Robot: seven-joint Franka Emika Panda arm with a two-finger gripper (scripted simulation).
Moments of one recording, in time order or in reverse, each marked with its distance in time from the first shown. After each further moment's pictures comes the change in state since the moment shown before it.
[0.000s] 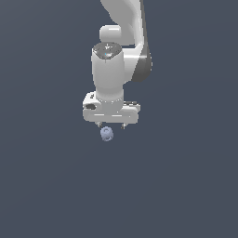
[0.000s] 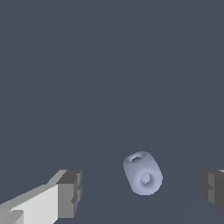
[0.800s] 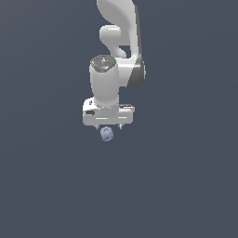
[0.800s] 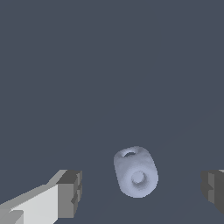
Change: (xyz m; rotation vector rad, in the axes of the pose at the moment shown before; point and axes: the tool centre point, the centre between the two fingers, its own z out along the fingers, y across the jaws) arm -0.022 0.015 0.037 0.000 -0.026 -0.128
